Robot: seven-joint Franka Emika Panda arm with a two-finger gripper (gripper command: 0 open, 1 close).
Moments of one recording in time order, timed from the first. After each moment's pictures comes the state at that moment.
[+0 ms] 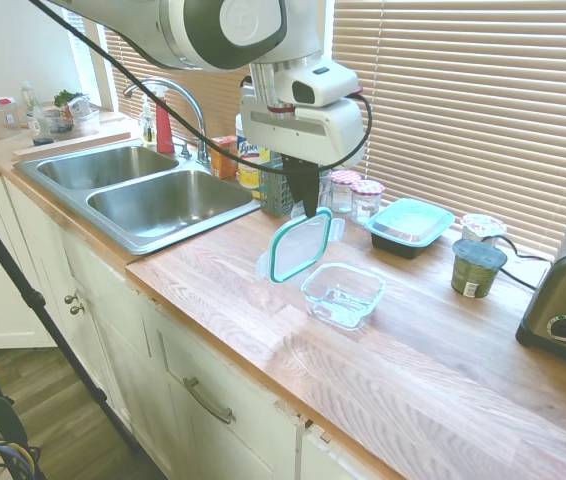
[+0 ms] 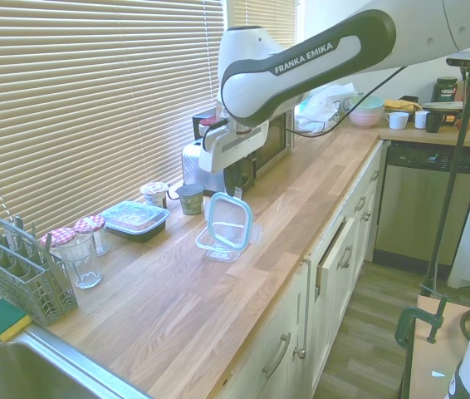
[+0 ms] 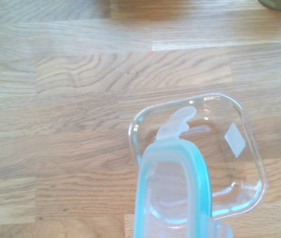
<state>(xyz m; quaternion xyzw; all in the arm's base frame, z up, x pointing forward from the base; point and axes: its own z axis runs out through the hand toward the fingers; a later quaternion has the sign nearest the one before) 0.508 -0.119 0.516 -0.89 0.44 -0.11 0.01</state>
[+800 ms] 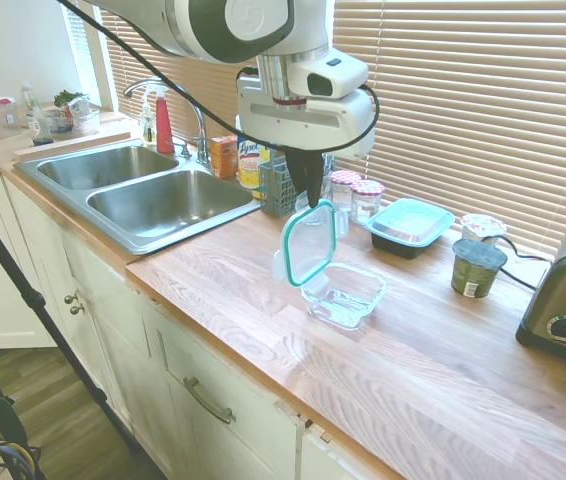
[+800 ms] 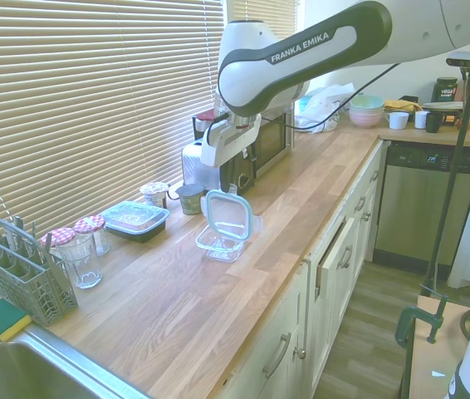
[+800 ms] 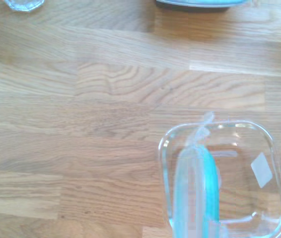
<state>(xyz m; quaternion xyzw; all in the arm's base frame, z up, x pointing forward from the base) 0.521 -0.103 0.526 -0.92 0.37 -0.12 0.03</state>
